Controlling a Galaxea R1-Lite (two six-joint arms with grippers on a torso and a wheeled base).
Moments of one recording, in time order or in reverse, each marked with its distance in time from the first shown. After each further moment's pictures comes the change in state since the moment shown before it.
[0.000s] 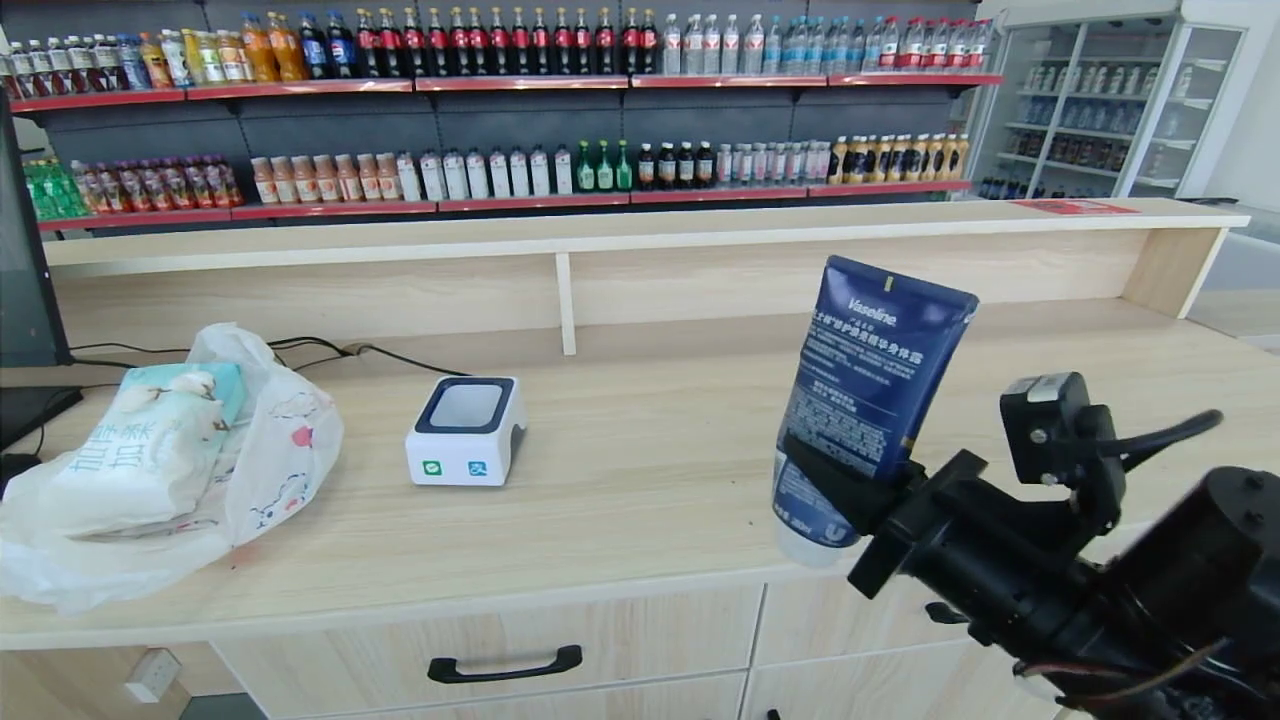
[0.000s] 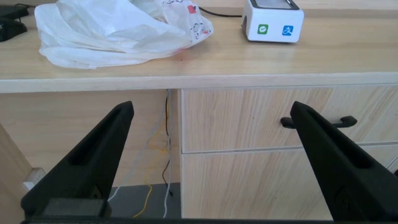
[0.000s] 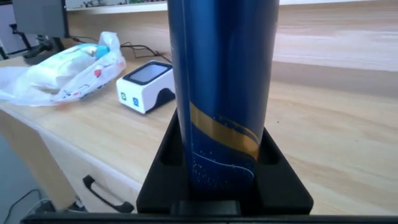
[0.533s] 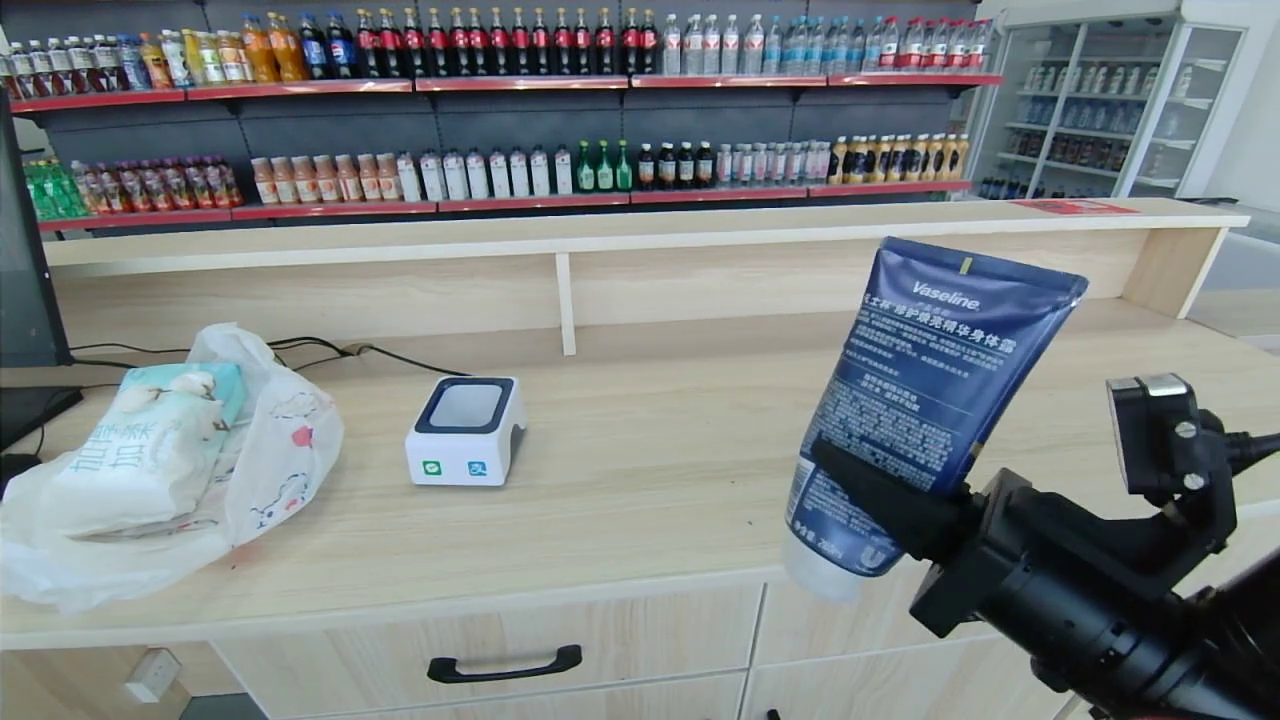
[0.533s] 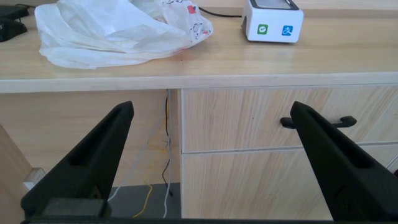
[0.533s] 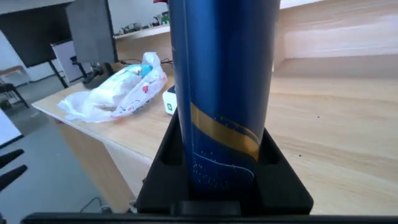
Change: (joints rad) left arm 0.000 0.000 0.000 0.000 0.000 0.000; right arm 0.053 -0.105 0.044 0.000 0.045 0.213
